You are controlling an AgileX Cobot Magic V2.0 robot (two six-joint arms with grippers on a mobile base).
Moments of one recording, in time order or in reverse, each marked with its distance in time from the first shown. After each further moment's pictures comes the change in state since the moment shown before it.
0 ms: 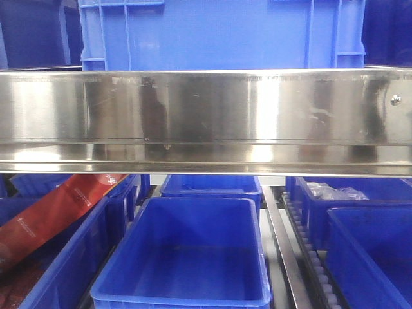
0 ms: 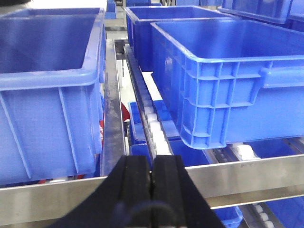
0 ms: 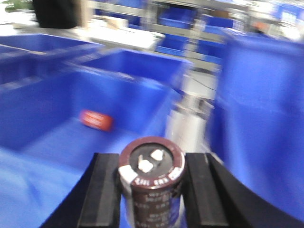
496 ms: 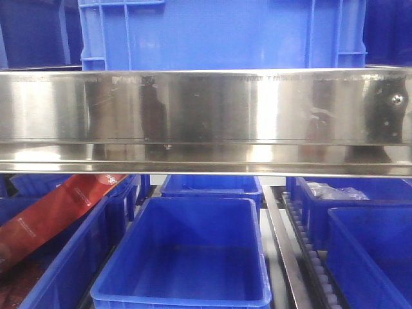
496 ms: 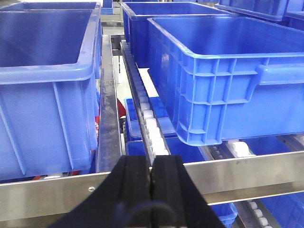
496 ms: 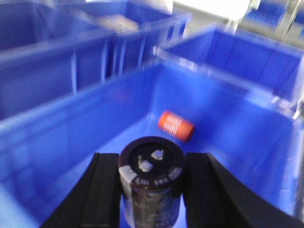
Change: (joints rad) left arm 0.000 0.000 0.000 -0.011 0.008 -0.001; right arm 0.203 0.655 -0.574 0.012 0.170 -0.013
